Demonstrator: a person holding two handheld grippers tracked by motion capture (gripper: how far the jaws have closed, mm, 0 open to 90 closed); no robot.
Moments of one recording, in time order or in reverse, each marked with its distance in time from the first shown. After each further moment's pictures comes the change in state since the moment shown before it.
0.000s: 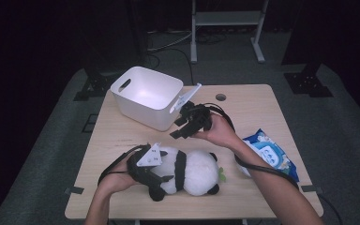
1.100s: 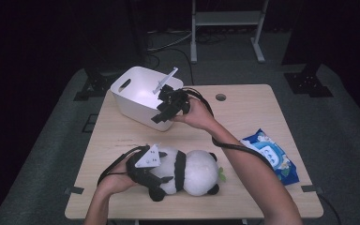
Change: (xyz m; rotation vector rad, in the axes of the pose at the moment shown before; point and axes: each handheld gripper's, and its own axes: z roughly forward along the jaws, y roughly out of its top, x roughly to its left) left arm -0.001 -0.004 0.000 -0.010 -0.005 -0.003; right arm -0.029 0.060 0.034 0.003 -0.015 -0.005
